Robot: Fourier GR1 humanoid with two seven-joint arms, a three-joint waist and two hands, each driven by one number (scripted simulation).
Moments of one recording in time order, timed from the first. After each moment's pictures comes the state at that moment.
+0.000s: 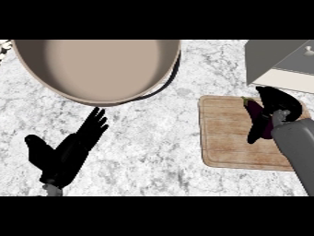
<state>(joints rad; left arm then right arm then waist) 0.03 0.20 -0.22 -1.68 0.30 -0.03 0.28 -0.51 -0.43 0.23 -1.24 0.54 0.45 0.93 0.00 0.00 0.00</state>
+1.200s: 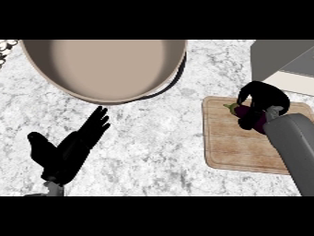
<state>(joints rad) 0.02 0.15 -0.18 -1.67 0.26 -0.10 0.31 -0.56 -0.38 0.18 -1.09 0.70 0.42 0.53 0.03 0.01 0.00</state>
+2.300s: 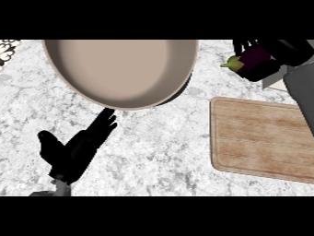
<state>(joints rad) 0.00 0.12 -0.21 -1.66 0.24 -0.11 0.31 -0.91 -0.48 0.13 -0.84 0.63 0.01 -0.74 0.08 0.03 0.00</state>
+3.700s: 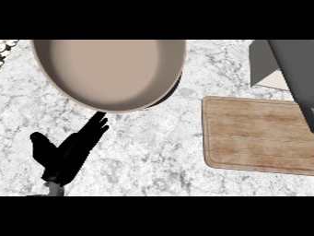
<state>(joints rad) 0.03 0.13 -0.15 -1.63 0.24 -0.13 0.29 -1.42 -0.31 0.01 -0.59 0.40 0.26 -0.81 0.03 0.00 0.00</state>
